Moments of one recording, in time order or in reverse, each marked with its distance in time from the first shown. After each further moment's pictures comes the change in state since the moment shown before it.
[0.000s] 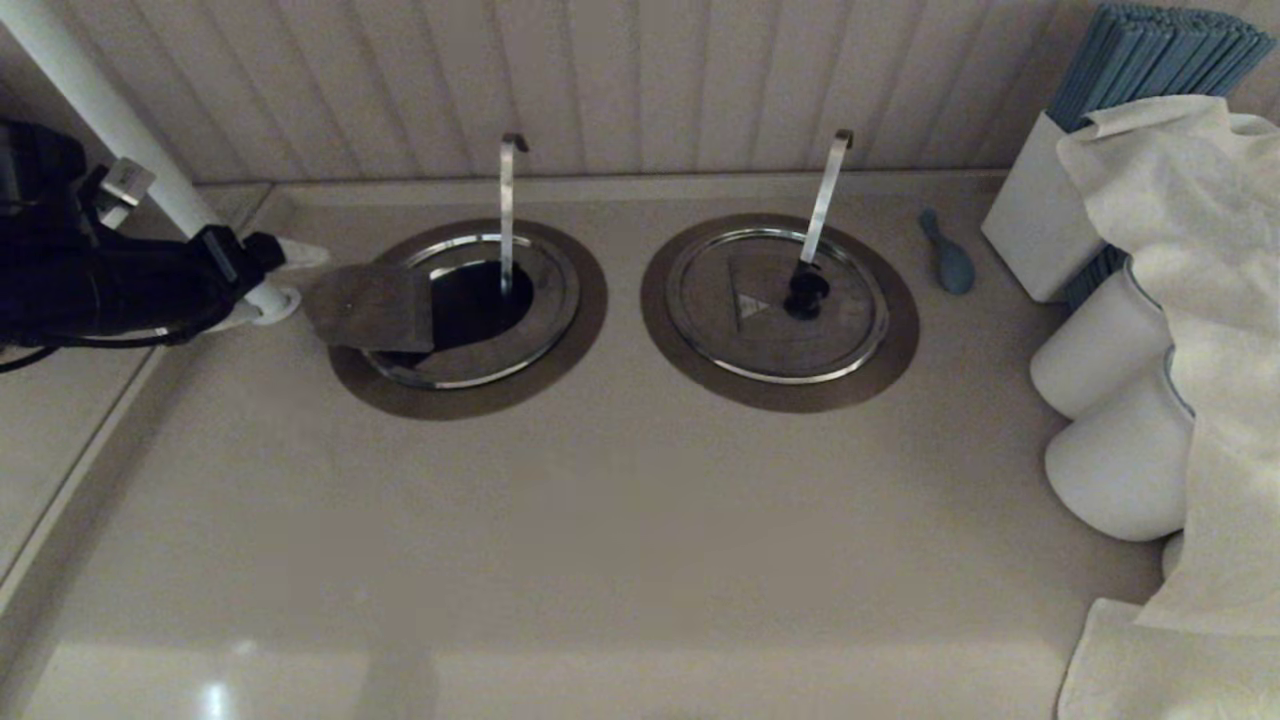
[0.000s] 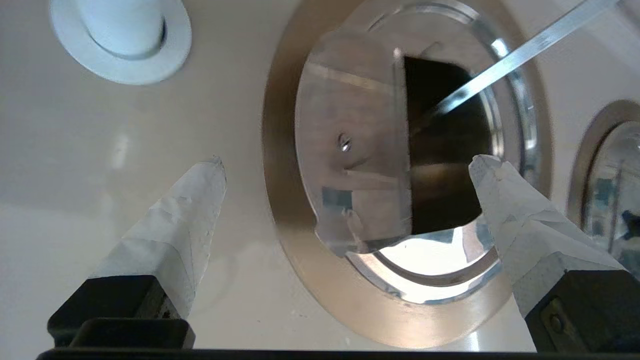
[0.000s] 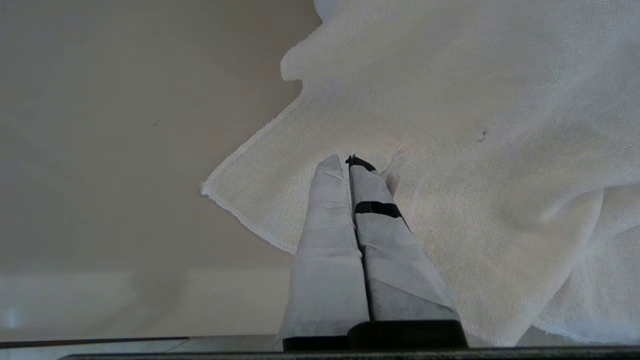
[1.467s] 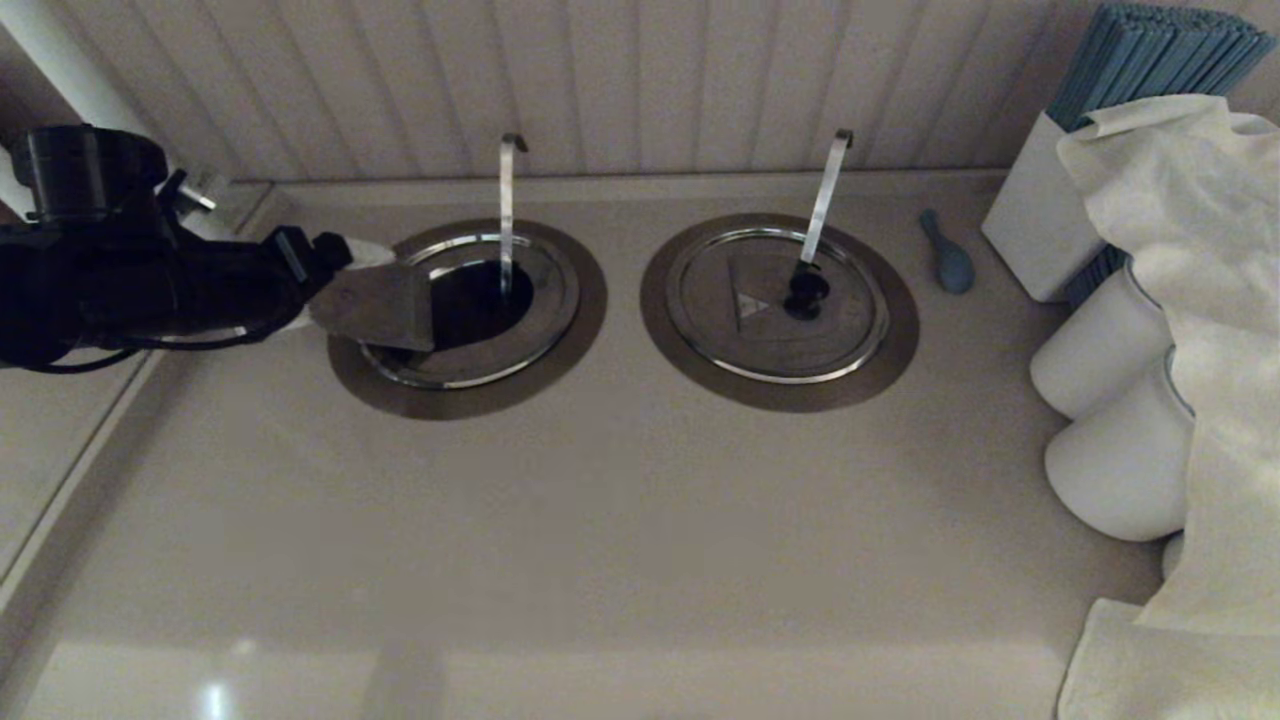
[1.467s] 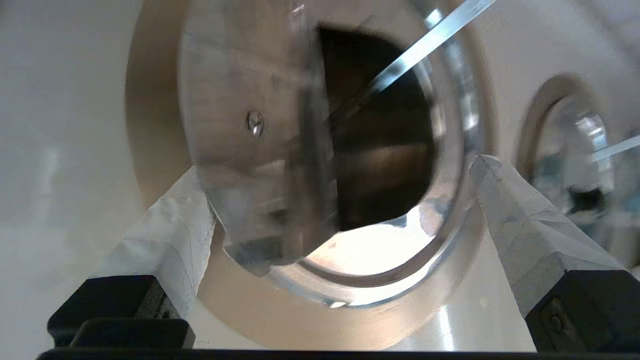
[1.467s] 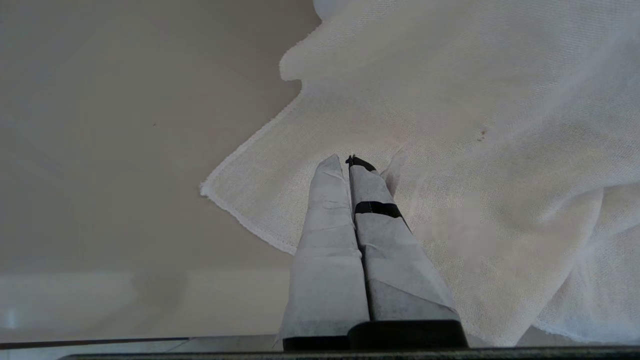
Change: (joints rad) left arm -0.128 0.018 0.022 -0.086 0.004 -0.075; right arm 0.000 0.000 0.000 0.000 0.000 0.000
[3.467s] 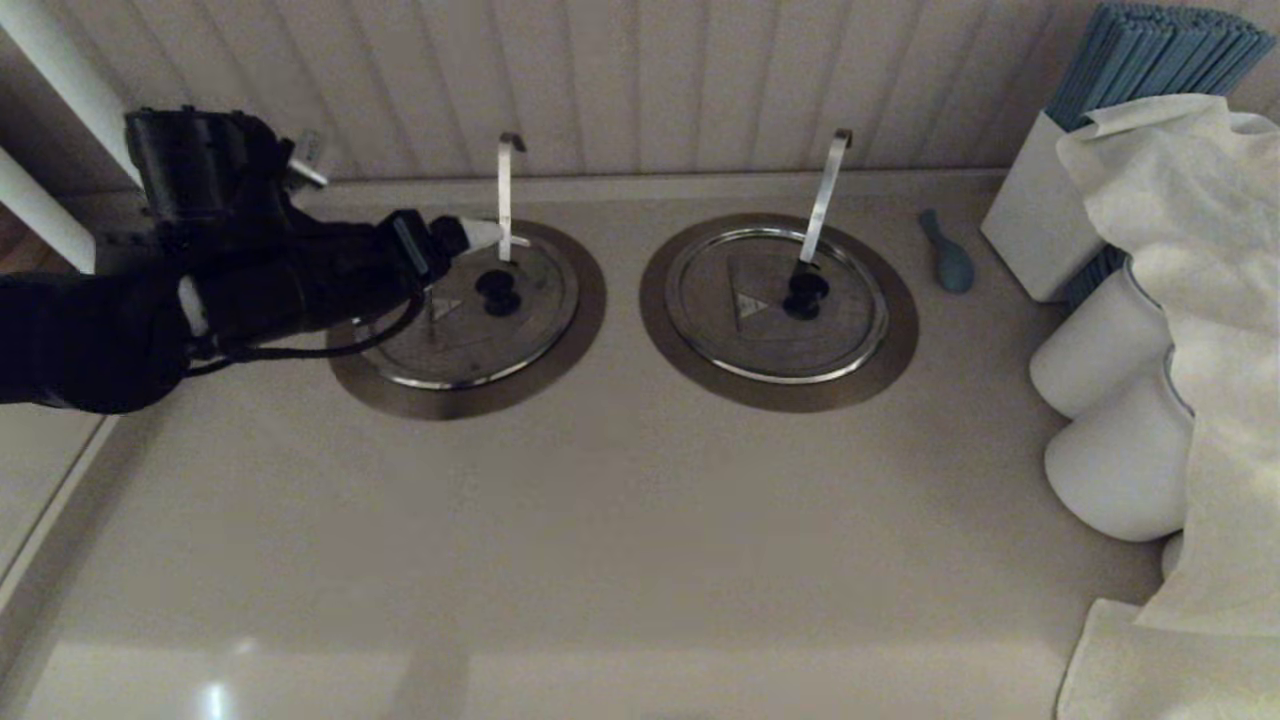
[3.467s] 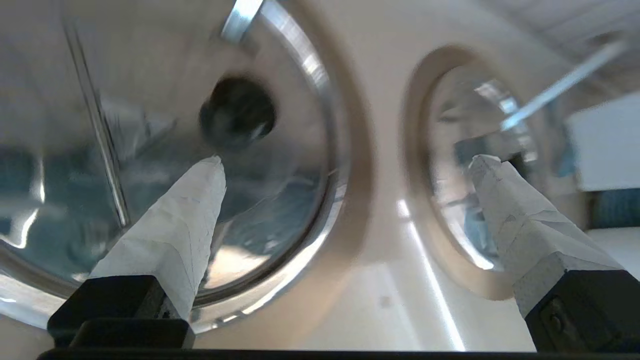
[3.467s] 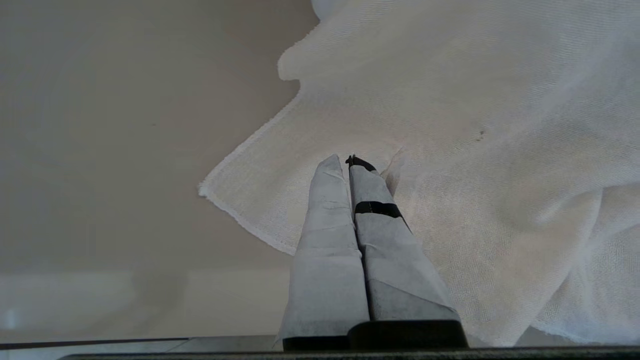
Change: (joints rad) left arm -0.304 -0.057 0.108 -0.223 0.209 -0.004; right arm 0.000 0.000 0.000 0.000 0.000 0.000
